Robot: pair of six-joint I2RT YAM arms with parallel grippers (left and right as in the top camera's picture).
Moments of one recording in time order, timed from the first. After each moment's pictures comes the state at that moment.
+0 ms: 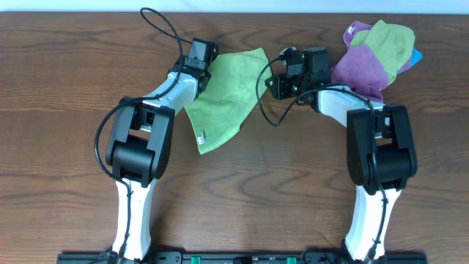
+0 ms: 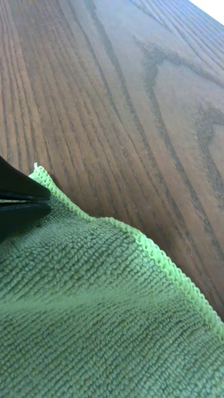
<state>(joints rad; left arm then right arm) -0.30 2.30 1.59 -0.28 -0.41 0.30 0.17 2.19 1.33 0.01 -0.47 0.11</state>
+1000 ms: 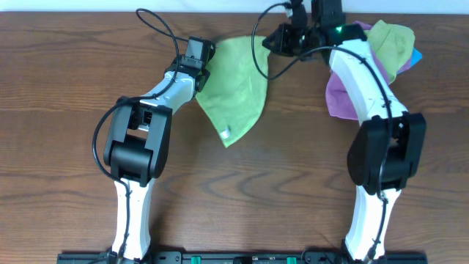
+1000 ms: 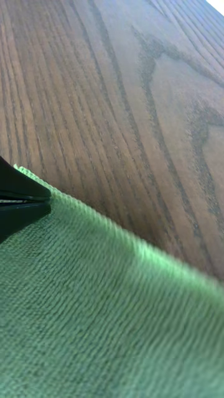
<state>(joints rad) -0.29 2.30 1.59 -0.26 -0.35 0.27 0.17 2.19 1.97 -0.67 -0.65 0.34</state>
